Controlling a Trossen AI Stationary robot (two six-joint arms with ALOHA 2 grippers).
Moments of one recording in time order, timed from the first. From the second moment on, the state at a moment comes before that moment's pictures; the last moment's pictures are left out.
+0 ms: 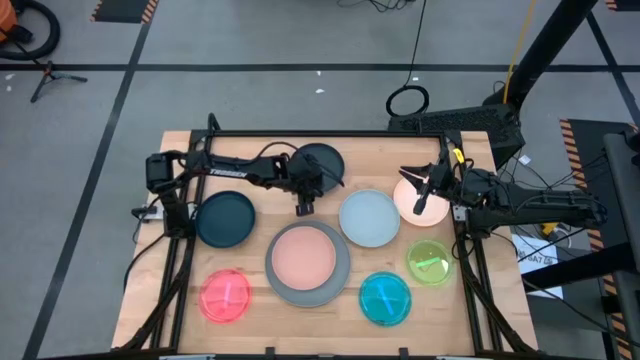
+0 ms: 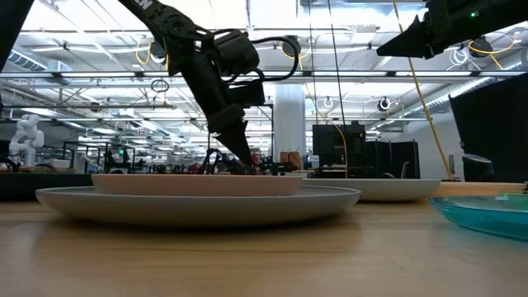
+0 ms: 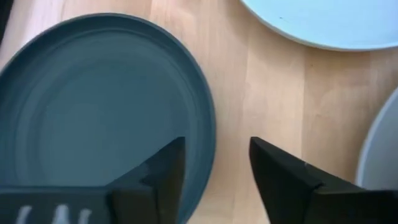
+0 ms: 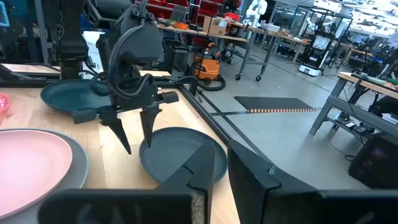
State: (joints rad) left arm 0.27 1.81 1.15 -0.32 -0.01 0.21; right arm -0.08 0.50 0.43 -0.09 0.42 -0.14
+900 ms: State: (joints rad) left arm 0.28 1.94 1.15 -0.30 -0.06 0.26; right arm -0.08 0.50 0.43 -0.10 0.42 -0.15
